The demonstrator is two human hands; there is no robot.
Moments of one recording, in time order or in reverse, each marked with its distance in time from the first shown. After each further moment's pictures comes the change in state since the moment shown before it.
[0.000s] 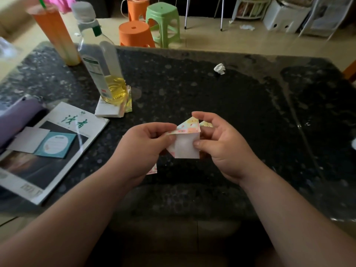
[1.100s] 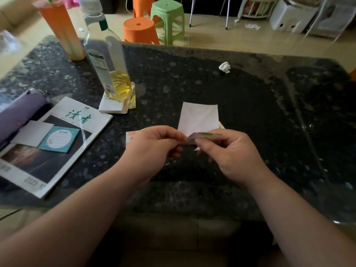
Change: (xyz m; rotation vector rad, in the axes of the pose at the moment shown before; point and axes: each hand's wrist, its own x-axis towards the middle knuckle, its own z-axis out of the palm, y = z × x) left_hand -0.006 -0.007 0.006 -0.013 -0.032 -0.001; right_hand -0.012 0.009 -0.004 -0.241 0.093 -0.167
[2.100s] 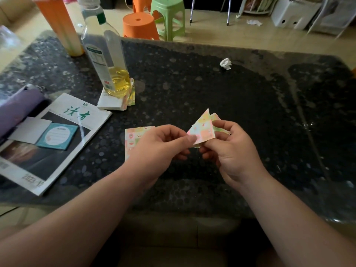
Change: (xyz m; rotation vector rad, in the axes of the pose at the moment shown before) left_hand -0.002 -0.006 0.013 -0.154 -0.049 0.014; right_hand 0.003 -0.003 0.018 0.385 0.253 0.324
